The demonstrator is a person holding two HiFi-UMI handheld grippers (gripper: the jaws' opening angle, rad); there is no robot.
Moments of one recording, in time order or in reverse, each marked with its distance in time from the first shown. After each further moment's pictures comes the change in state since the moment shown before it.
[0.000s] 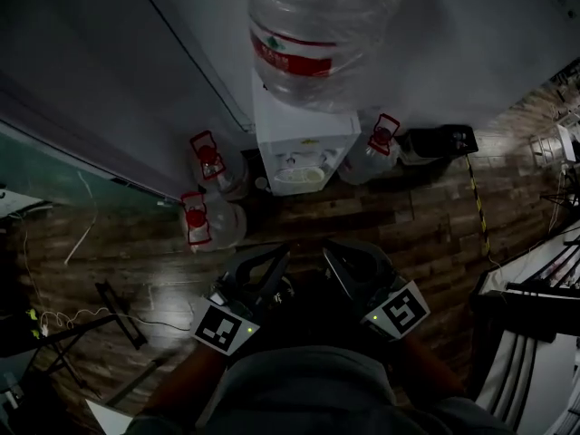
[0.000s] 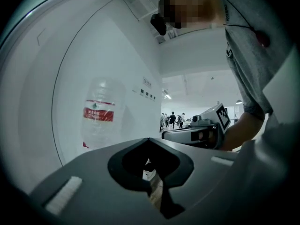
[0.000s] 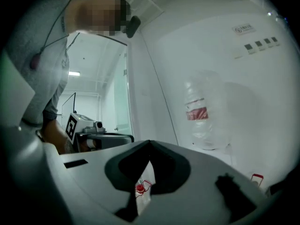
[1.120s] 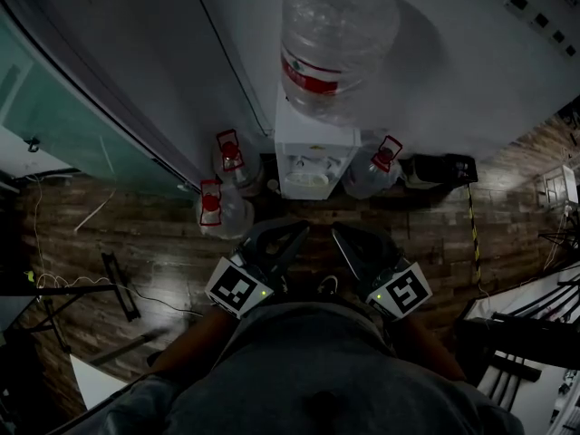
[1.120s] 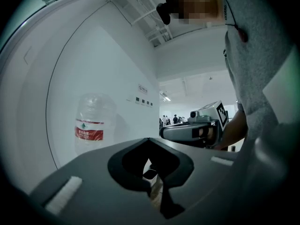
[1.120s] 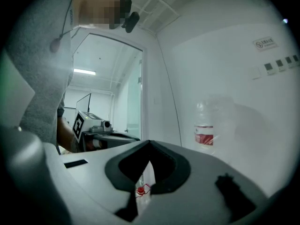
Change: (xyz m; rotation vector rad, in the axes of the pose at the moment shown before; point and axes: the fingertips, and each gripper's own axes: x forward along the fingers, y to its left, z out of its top) left arm 0.004 -0.060 0.095 0.032 -0.089 0.020; right arm -0.050 0.024 0.094 -0.144 -0.013 0.128
